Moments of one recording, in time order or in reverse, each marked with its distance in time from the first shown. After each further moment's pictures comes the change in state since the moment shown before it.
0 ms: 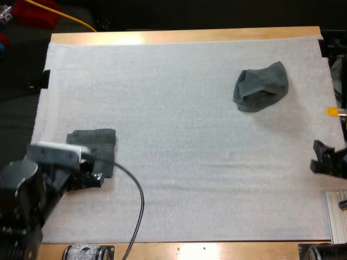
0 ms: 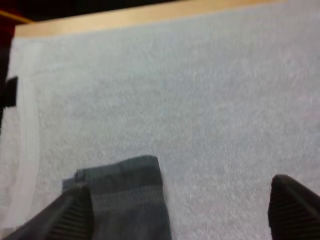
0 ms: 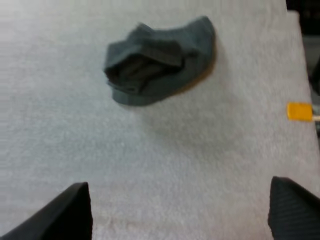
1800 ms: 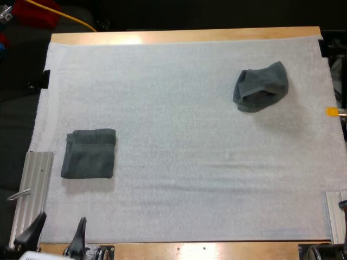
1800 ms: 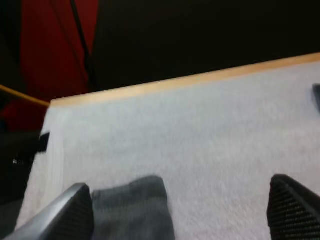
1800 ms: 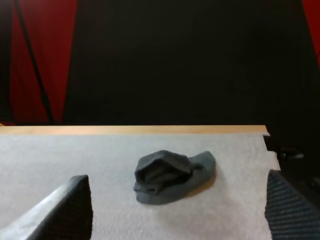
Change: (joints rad) left arm 0.000 -0.600 0.159 0.088 0.001 0.022; right arm 0.000 -0.628 0.082 -0.011 0.000 0.014
